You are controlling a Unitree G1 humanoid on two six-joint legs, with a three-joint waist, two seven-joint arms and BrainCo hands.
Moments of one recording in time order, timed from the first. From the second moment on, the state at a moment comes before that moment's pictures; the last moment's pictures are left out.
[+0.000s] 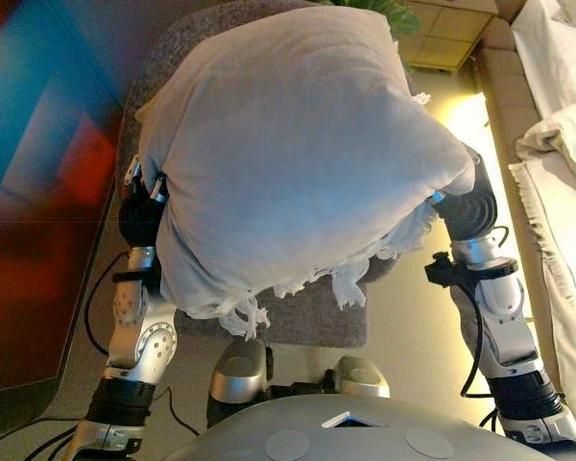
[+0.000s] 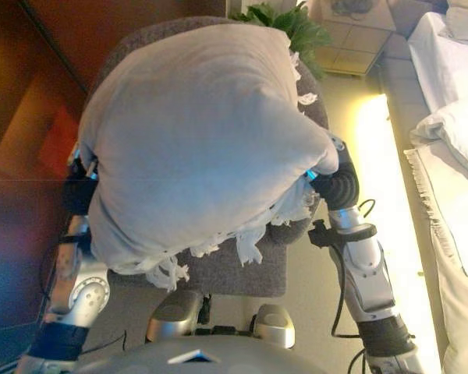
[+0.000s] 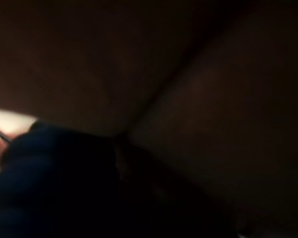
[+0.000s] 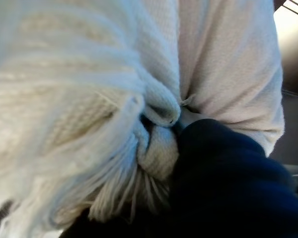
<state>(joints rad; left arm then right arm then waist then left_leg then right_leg) 0.11 0.41 -0.13 -0.15 -0.77 -0.40 0.04 0.06 -0.47 0.14 -0.31 0.38 -0.38 0.03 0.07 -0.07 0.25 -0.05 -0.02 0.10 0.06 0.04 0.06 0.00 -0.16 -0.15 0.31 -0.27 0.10</state>
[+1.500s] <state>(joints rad) 0.13 0.41 -0.23 0.07 -0.68 -0.08 0.12 0.13 -0.41 0.22 -0.02 0.41 -0.06 -0.08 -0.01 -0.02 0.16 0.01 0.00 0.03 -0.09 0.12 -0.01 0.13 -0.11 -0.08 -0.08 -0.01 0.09</state>
